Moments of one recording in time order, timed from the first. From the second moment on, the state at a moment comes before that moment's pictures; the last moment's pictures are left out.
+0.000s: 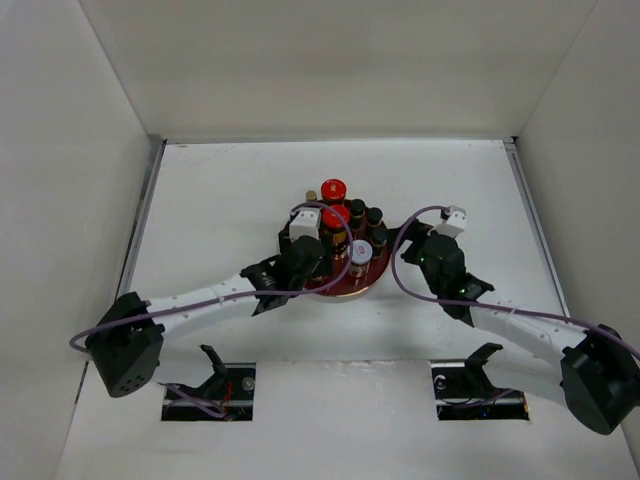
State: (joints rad) left arm -0.93 1.25 0.73 -0.07 -0.54 -0.56; right arm 0.60 1.07 0.46 0.32 0.45 0.65
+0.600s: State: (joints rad) left arm -0.91 1.41 0.74 0.13 -0.49 -0.50; right arm 0.61 1.07 0.46 0.32 0.45 0.65
